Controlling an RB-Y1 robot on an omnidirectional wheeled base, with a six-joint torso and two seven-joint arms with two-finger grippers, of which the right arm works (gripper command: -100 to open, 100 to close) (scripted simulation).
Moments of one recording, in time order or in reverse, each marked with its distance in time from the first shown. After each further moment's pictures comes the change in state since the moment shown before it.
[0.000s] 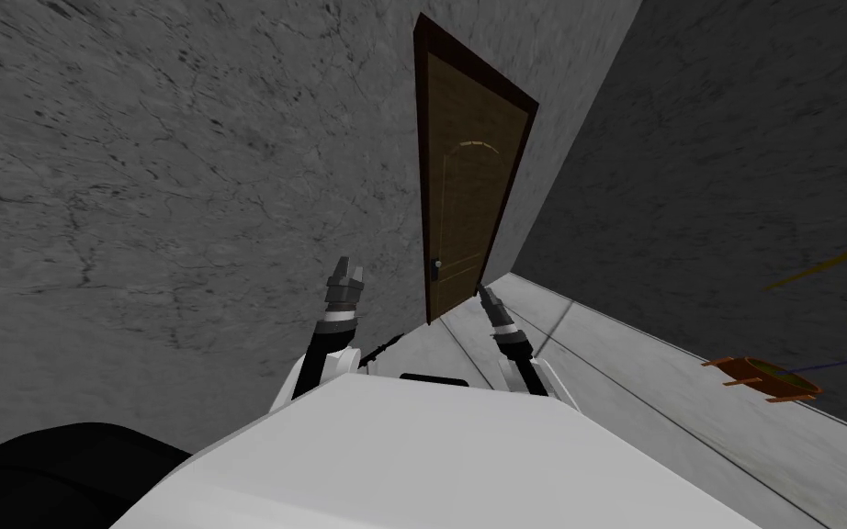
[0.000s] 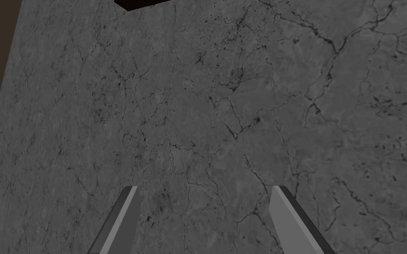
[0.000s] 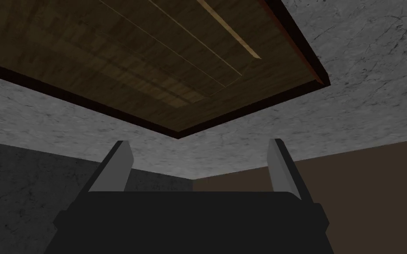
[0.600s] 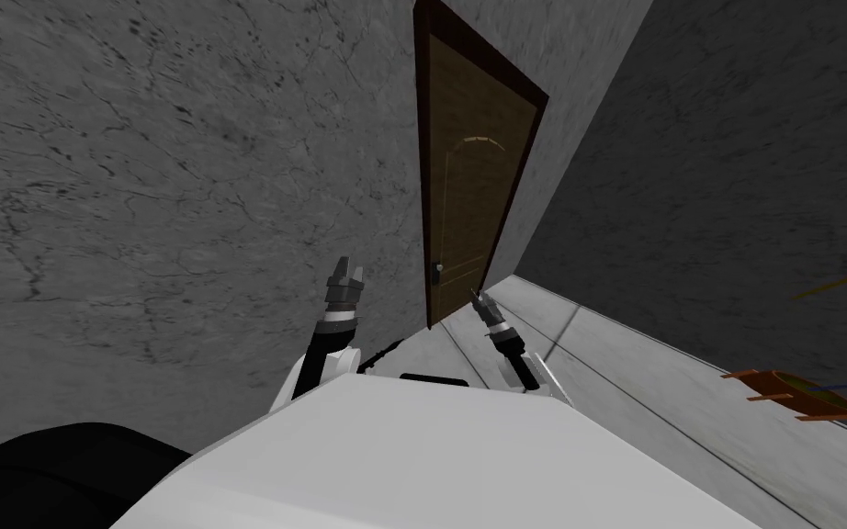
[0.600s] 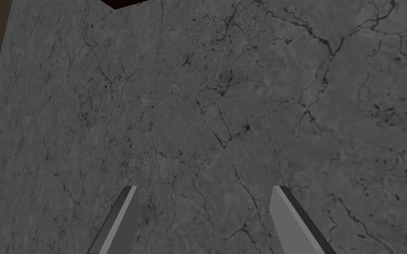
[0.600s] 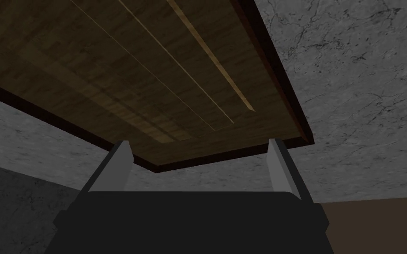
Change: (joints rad) arm -0.070 -0.036 0.007 0.123 0.127 -0.016 0.068
